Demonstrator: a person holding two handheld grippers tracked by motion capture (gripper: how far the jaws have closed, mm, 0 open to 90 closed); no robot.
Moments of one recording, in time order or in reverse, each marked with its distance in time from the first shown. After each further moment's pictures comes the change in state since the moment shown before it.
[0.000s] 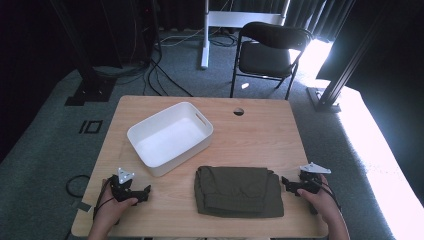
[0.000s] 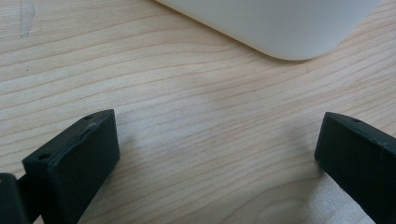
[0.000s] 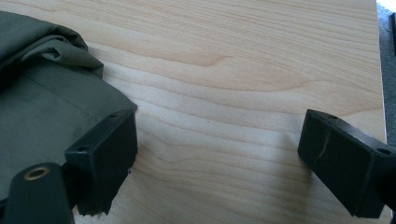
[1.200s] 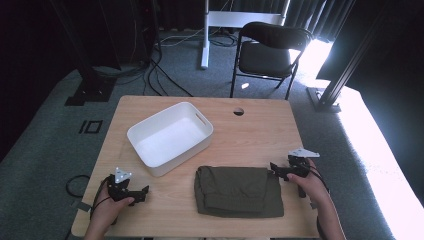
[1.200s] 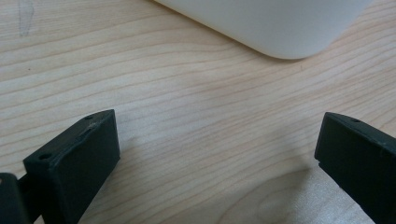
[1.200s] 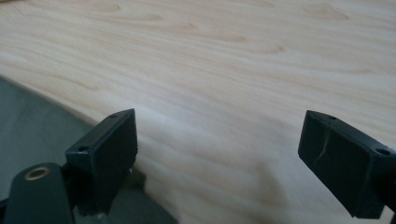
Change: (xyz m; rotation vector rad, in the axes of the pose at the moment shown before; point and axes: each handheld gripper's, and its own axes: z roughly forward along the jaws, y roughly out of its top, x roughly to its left) left arm 0.008 0.001 -0.006 -0.003 -0.039 -0.007; right arm 0.016 0.052 0.024 -0.052 0.087 -0.028
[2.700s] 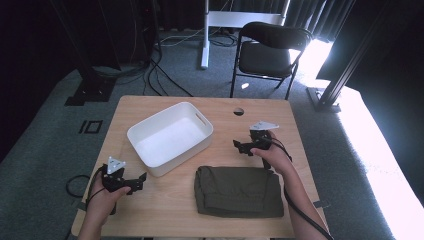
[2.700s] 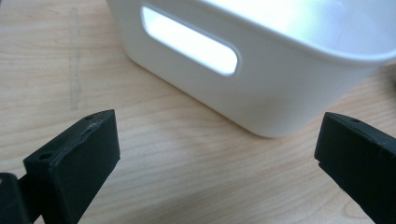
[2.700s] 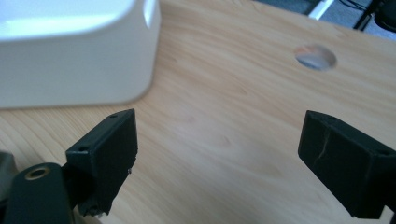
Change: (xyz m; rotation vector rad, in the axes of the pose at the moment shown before) left arm 0.003 0.037 -0.026 -0.120 0.009 -0.035; right arm 0.082 0.106 0.058 -0.078 0.166 -0.143
